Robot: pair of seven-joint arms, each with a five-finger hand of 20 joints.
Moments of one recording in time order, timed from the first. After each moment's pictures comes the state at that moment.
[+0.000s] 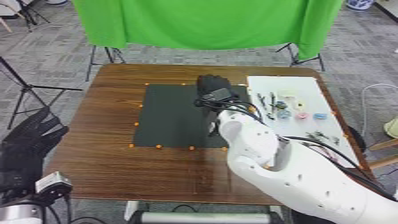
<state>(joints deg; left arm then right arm) 144.8 -62.4 -108.6 -135.2 50.5 25.7 15.3 -56.5 -60.0 30.1 -107.4 -127.7 -1.3 40.8</state>
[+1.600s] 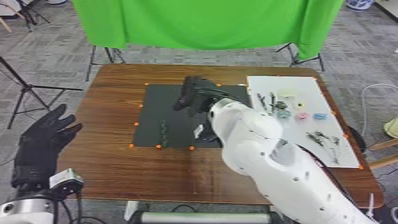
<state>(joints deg) 141.9 -62.2 -105.7 -134.4 52.5 23.2 13.5 -68.4 -68.2 48.4 -115.8 -117.0 -18.8 40.2</state>
